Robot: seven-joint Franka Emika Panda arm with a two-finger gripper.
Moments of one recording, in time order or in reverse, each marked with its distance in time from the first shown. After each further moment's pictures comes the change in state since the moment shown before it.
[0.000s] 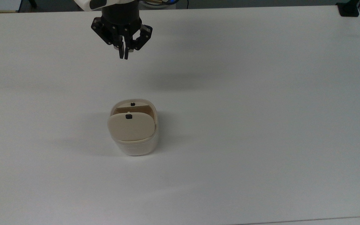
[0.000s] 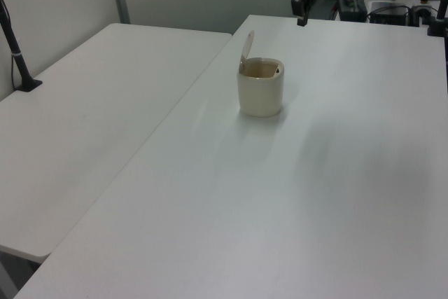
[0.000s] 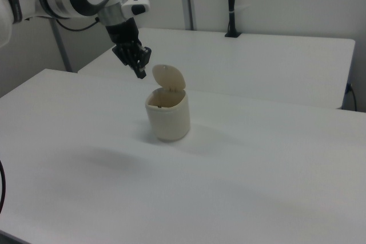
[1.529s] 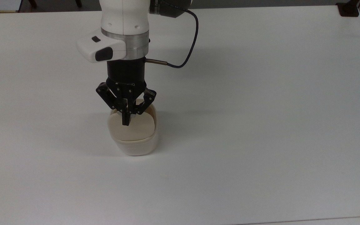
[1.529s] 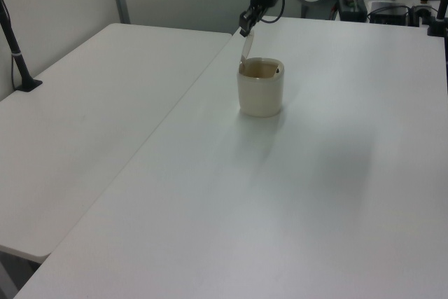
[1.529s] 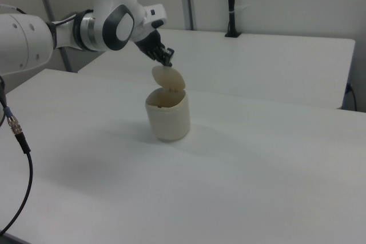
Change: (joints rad) arm 0.000 0.224 0.000 0.043 0.003 0.534 0.083
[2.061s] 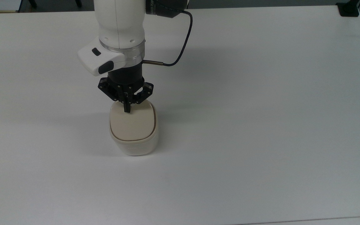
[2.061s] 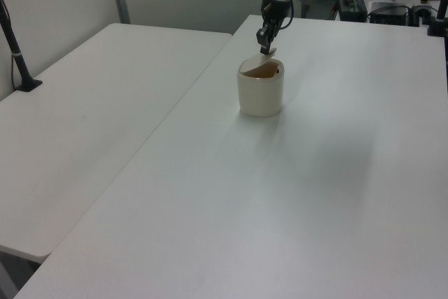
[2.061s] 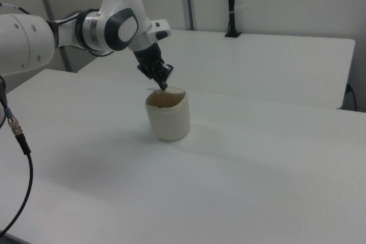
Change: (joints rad) arm -0.013 0.001 0.000 0.004 0.030 -0.244 -0.122
